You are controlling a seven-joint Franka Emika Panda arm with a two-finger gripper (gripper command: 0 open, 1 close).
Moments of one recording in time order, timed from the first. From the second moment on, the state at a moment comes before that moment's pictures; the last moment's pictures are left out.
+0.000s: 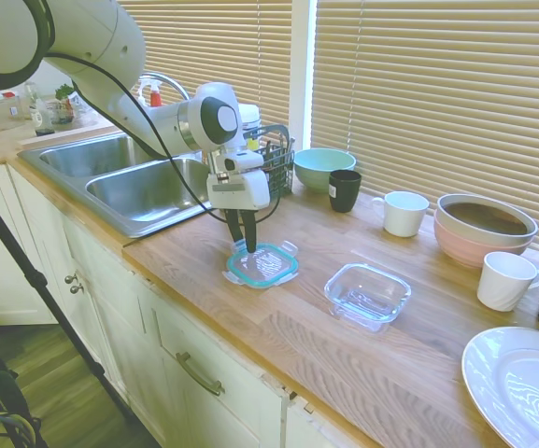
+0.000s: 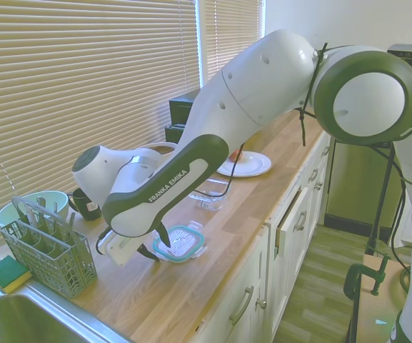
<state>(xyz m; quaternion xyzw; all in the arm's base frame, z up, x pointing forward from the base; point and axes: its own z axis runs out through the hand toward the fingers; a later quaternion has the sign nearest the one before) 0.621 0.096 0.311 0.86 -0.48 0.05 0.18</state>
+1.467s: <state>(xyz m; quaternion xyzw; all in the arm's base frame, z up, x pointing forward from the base) 0.609 0.088 0.422 0.87 -0.47 0.07 0.11</state>
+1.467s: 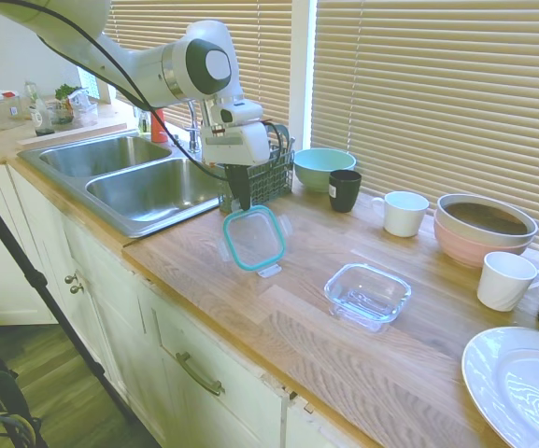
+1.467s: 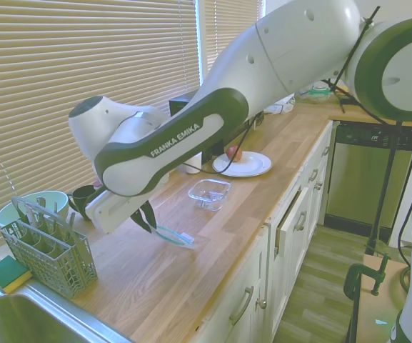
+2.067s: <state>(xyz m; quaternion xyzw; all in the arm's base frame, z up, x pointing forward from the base) 0.565 0.033 0.467 0.88 -0.46 0.06 0.04</state>
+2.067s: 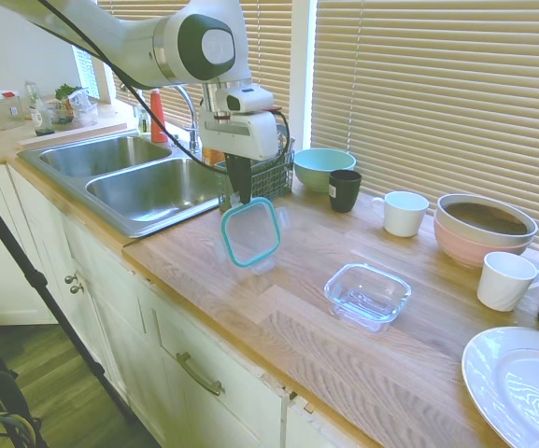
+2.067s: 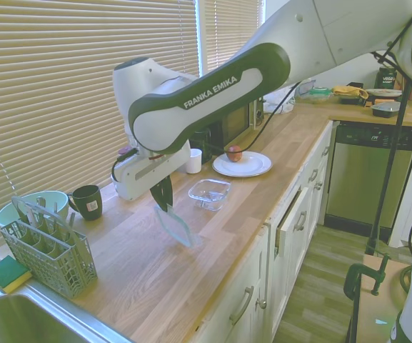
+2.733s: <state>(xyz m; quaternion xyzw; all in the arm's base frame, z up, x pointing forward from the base) 0.555 -0.028 0.495 0.93 -0.38 0.03 -0.01</state>
